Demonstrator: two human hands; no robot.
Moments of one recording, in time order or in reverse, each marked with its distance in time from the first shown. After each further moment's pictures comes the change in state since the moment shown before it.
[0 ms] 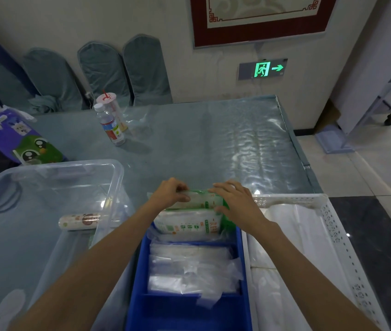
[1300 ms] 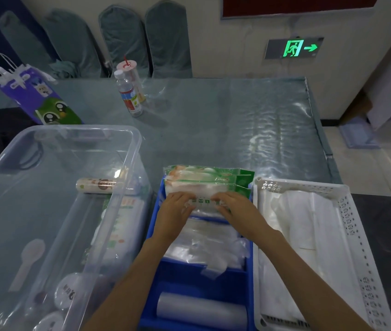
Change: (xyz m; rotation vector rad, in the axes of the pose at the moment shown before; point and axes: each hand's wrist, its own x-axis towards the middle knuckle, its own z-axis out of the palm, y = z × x) left_hand -0.104 -0.032 0.096 -0.013 0.494 0.054; right_hand -0.038 -0.023 0.042 0.207 -0.068 -0.103
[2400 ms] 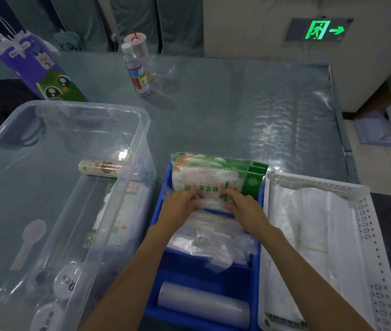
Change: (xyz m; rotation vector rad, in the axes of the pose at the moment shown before) left_hand 0.007 -0.017 0.010 -0.023 -0.306 -0.204; right_hand 0.012 0.025 0.034 0.123 -0.120 0.209
